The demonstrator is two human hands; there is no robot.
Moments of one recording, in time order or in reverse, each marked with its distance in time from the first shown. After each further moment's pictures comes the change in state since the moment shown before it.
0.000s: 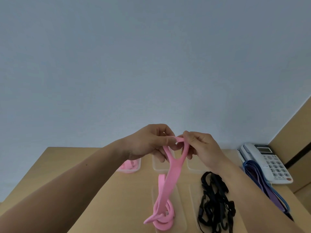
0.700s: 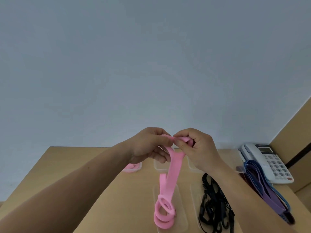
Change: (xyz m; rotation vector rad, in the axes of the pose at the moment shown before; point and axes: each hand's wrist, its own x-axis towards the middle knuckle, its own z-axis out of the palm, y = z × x) left_hand -0.005 -0.006 0.004 -0.112 0.082 -0.121; right_hand -0.002 0.005 0.020 -0.365 0.179 -0.276
